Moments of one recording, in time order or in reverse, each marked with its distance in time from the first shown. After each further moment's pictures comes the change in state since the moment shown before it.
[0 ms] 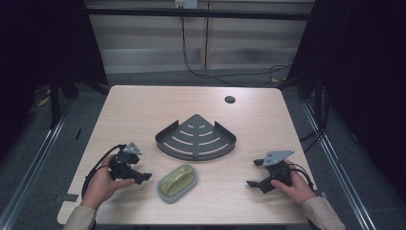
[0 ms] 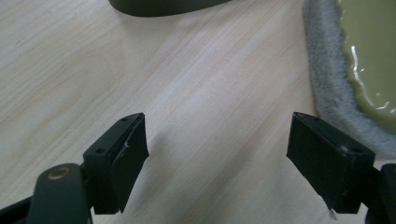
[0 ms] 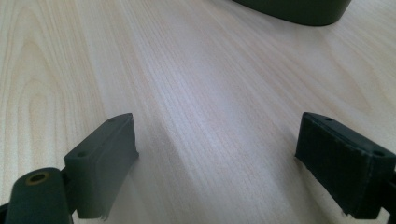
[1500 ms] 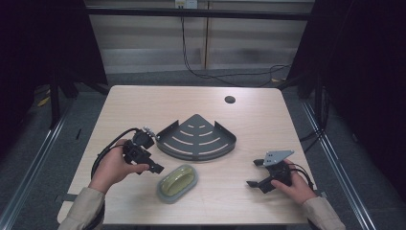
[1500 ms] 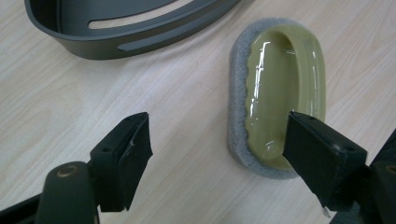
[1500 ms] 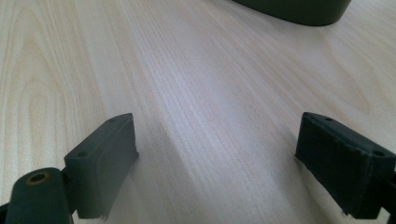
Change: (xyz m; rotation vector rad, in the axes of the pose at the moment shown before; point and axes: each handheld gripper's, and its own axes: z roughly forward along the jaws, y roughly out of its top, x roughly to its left) left arm -0.028 0.078 -0.023 0.192 -0.096 -0.054; right arm 0.000 0.000 0.000 0.000 0.001 0.001
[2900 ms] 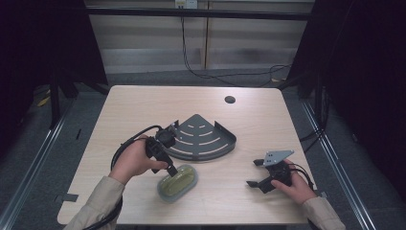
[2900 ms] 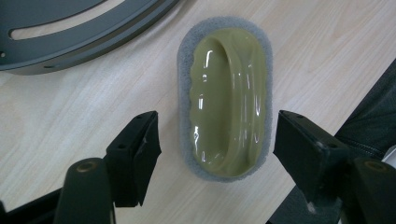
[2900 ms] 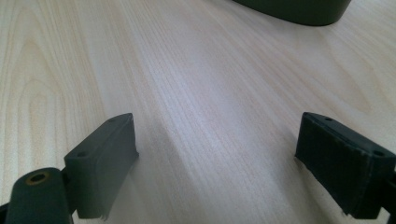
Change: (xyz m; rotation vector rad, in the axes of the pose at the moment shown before) left arm -0.034 0.045 0.012 0.200 -0.048 0.038; right arm 0.000 0.000 0.000 0.000 -0.001 0.001
